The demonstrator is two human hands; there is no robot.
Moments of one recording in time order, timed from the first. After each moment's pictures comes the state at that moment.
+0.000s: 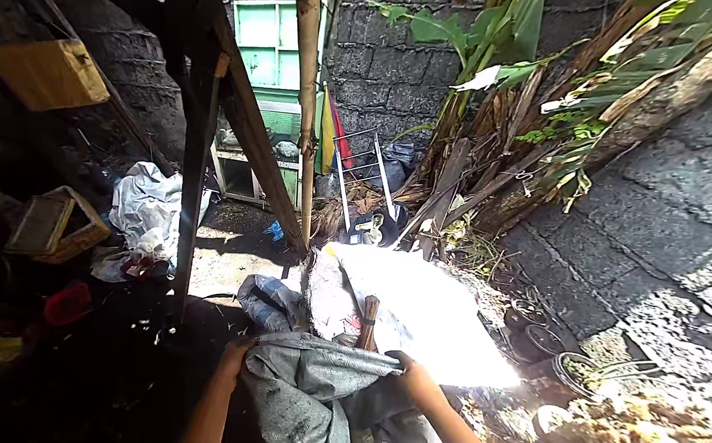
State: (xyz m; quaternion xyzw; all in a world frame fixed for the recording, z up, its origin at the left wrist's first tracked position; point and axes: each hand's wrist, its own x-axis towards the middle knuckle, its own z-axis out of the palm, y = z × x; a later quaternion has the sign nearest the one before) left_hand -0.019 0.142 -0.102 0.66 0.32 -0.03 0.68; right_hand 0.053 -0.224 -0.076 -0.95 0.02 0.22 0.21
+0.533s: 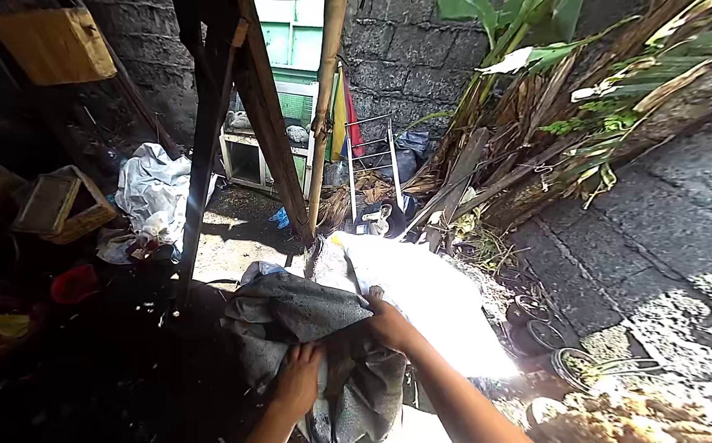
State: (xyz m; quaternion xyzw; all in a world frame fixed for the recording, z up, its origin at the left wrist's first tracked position) left_hand -0.049 0.028 -0.109 0.96 -0.05 -0.10 0.24; right_hand 0.074 -0.133 0.022 -0.91 -0.12 0.22 0.32
